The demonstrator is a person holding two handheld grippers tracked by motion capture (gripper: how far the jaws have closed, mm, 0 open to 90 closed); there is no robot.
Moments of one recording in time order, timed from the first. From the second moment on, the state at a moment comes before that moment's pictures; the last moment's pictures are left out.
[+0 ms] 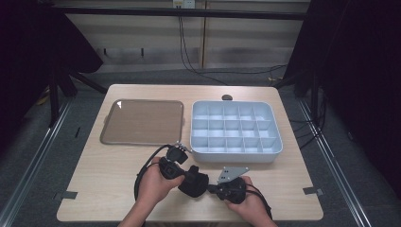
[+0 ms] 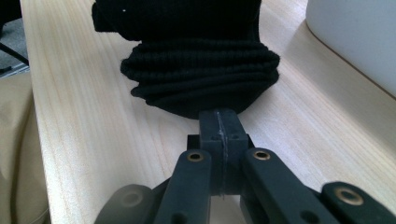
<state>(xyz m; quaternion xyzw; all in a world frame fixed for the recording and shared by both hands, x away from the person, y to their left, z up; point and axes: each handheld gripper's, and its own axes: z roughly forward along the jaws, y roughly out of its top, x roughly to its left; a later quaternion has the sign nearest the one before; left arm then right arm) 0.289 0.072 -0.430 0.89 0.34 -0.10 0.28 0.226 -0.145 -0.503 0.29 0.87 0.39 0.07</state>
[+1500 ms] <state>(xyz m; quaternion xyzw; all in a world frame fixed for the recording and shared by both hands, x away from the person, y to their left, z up) 0.291 0.047 -0.446 0.90 0.32 -0.11 0.27 0.228 -0.145 -0.504 0.29 0.87 0.39 0.08</state>
